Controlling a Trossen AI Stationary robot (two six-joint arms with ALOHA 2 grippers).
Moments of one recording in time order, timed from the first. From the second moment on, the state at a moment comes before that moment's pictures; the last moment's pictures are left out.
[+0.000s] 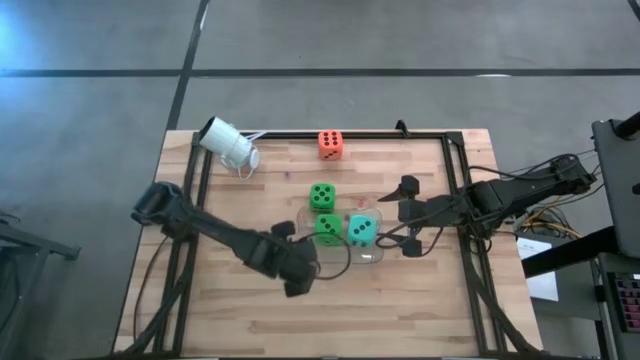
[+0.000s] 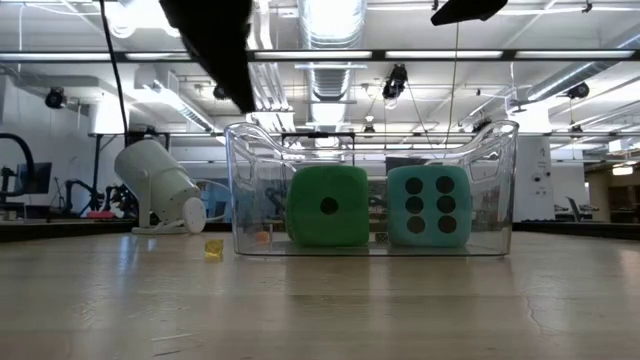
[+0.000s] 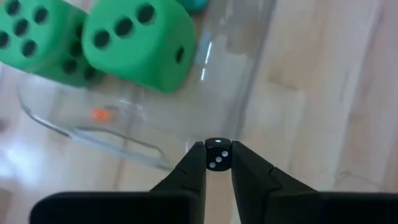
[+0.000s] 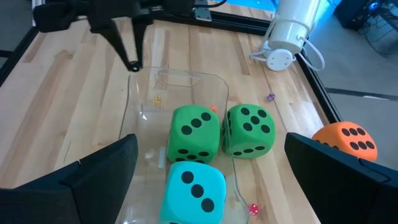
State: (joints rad) left arm -0.40 1.83 1.51 -0.99 -0.36 -0.58; right arm 0.32 1.06 0.99 -0.54 0.39 0.09
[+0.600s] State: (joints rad) left arm -0.25 1.86 1.42 -0.79 -0.28 -0.42; right arm 0.32 1.06 0.99 -0.54 0.39 0.07
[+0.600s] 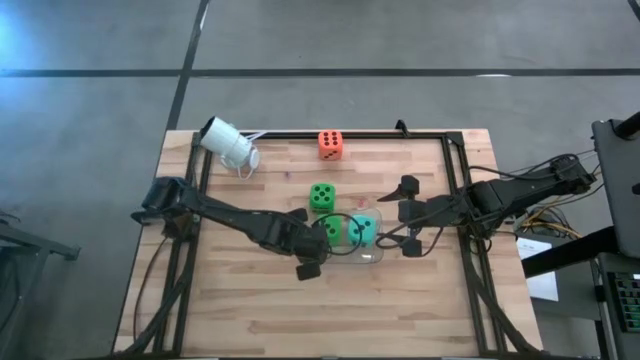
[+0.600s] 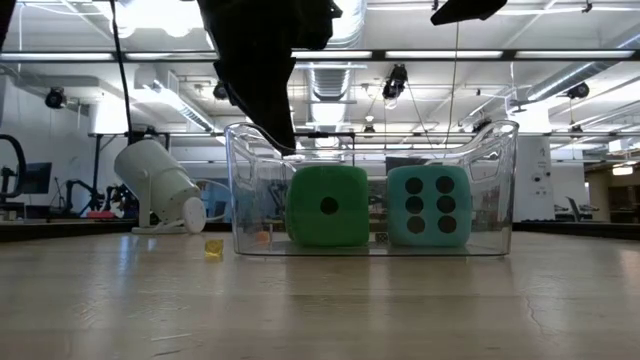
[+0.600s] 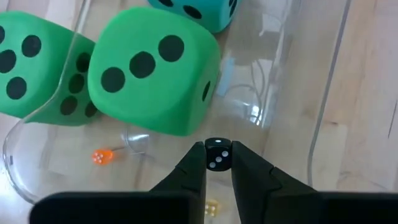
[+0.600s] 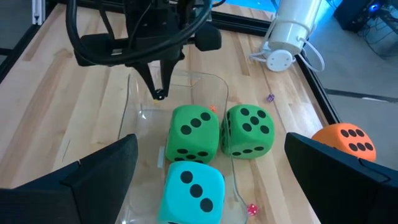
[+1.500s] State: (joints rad) left arm -0.25 1.85 1.37 -0.71 -0.20 -0.39; right arm 0.32 1.06 0.99 -0.54 0.39 0.07
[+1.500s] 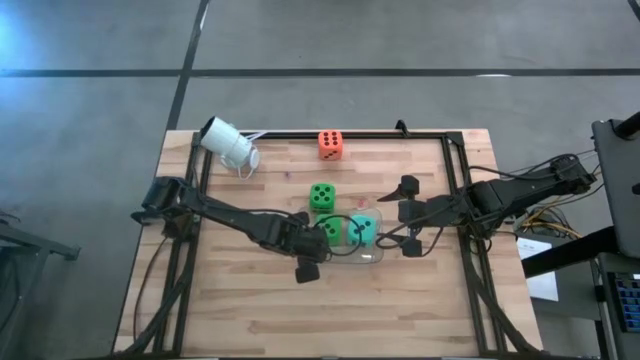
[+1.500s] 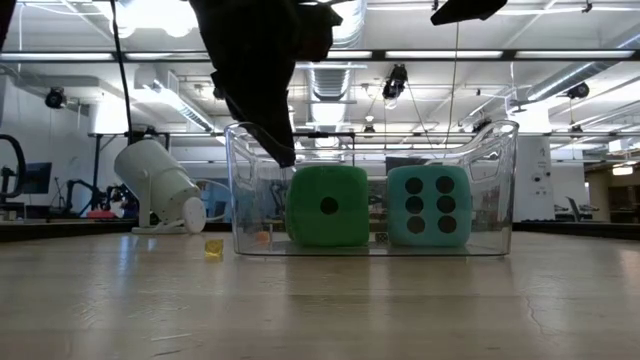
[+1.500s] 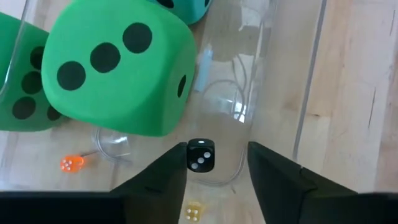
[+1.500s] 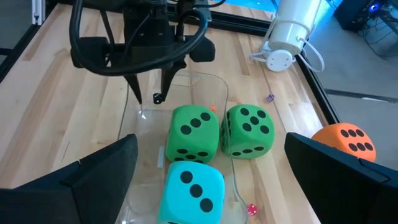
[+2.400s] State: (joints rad) left arm -0.23 1.85 1.37 -0.66 -0.33 -0.24; right arm 0.32 1.06 0.99 -0.54 0.39 0.07
